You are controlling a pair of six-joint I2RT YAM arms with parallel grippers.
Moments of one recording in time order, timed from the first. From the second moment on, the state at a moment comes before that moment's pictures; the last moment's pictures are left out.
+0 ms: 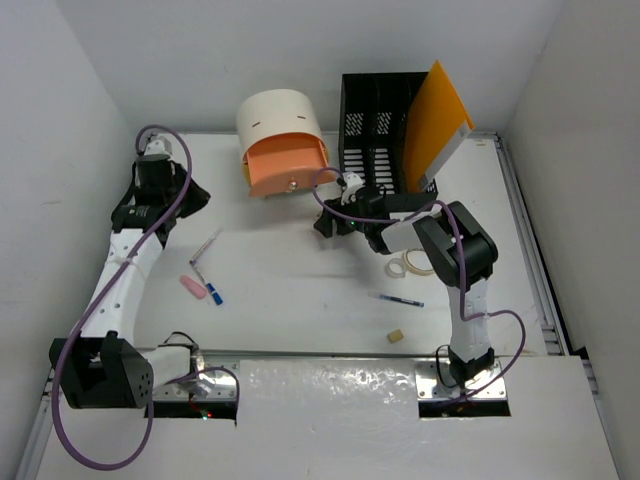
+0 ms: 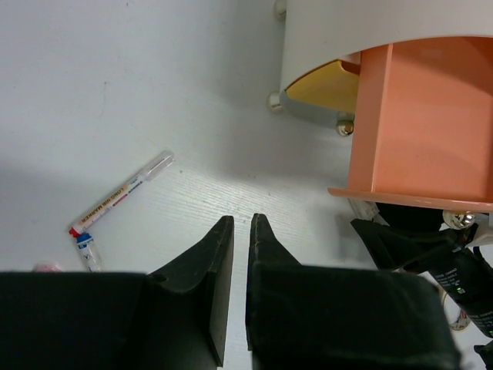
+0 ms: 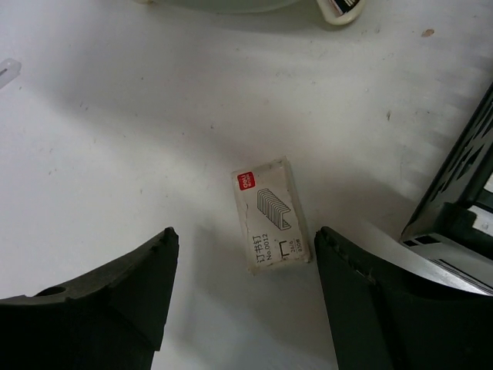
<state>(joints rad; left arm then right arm) 0.02 1.18 1.08 -0.52 0.03 -0.50 0.48 2.09 0.99 0.63 -0.28 0.26</state>
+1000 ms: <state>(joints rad) 0.02 1.17 1.10 -0.50 0.03 -0.50 0.47 1.91 0.82 0.43 -0.24 0.25</state>
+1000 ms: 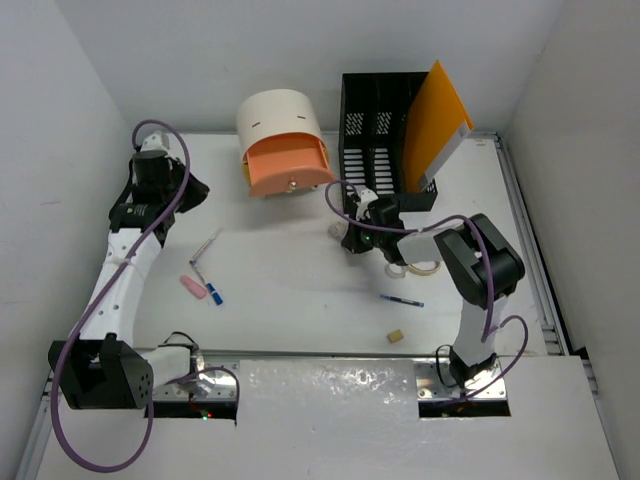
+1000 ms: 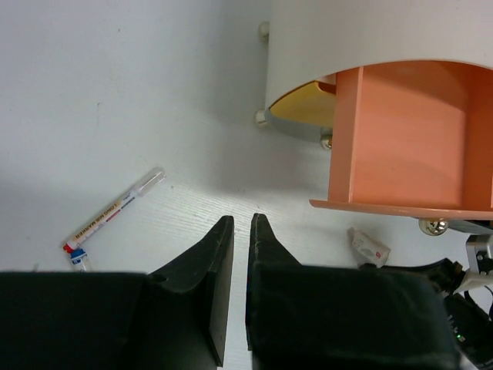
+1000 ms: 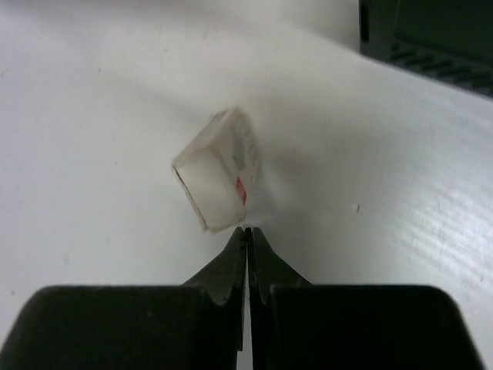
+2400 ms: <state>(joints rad) 0.02 1.07 1.05 -0.47 0.05 -0.51 0.53 1.89 0.94 0.16 -0.04 0.08</state>
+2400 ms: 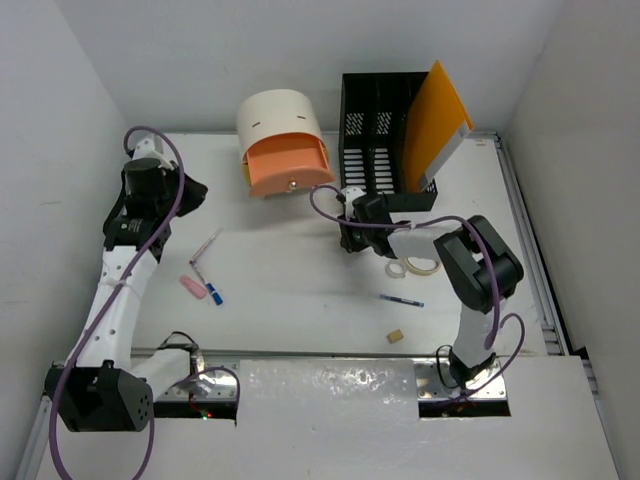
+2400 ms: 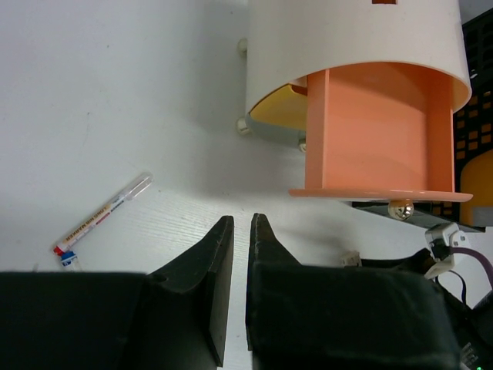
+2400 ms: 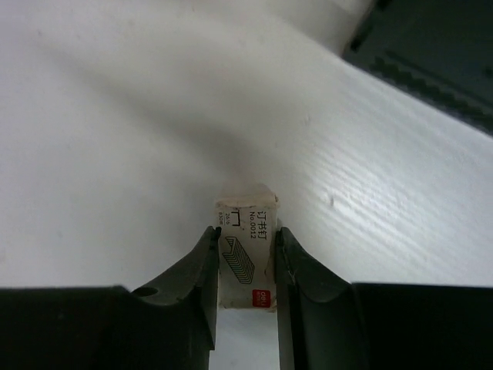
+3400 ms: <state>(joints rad) 0.02 0.96 0.84 -0.41 0.10 -0.54 0.54 1.88 1.63 -0.13 -0.13 0.11</state>
